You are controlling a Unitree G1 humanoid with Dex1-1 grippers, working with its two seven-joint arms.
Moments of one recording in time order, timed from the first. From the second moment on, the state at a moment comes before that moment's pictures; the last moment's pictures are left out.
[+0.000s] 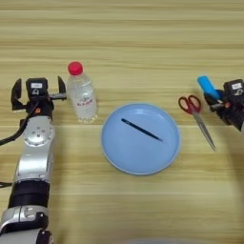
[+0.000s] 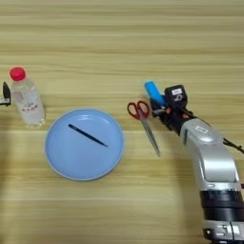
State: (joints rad) left arm -0.26 0.17 0.18 0.29 0.07 -0.04 0.16; right arm -0.23 -0.36 -0.14 -0.01 0.15 0.52 0.35
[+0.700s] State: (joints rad) left arm -0.26 0.17 0.18 0.28 0.07 -0.03 0.17; right arm -0.22 -0.39 -0.15 0.22 0.14 0.45 0.36
